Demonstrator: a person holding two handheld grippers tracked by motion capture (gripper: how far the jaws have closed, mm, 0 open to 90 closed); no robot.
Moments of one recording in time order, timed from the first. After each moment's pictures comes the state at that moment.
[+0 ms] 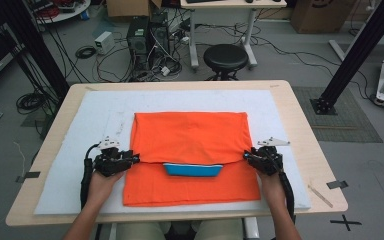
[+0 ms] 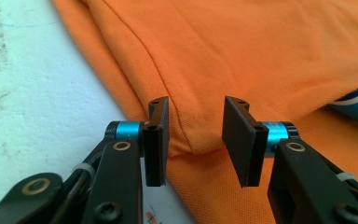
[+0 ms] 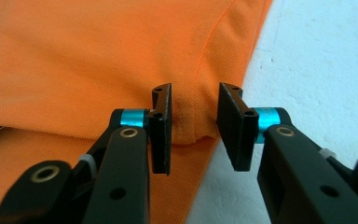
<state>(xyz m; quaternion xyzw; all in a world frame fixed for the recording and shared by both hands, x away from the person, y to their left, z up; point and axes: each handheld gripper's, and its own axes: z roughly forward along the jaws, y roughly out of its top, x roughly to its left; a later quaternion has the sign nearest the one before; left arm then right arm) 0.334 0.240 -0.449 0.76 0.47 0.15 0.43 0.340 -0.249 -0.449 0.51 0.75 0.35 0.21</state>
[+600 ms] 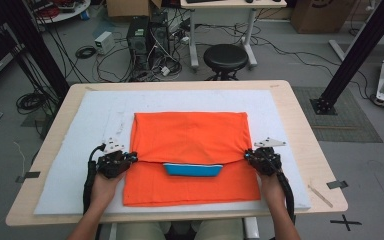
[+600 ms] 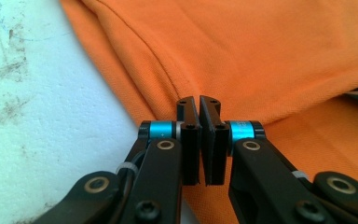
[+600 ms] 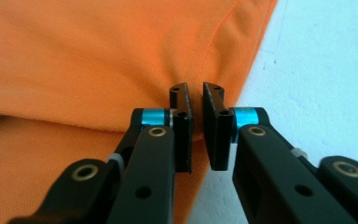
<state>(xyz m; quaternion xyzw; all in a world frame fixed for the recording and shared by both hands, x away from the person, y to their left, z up) 0.326 0.231 -0.446 0.76 0.46 0.20 0.41 0.338 -0.243 -0.448 0.50 0.77 0.33 0.23</state>
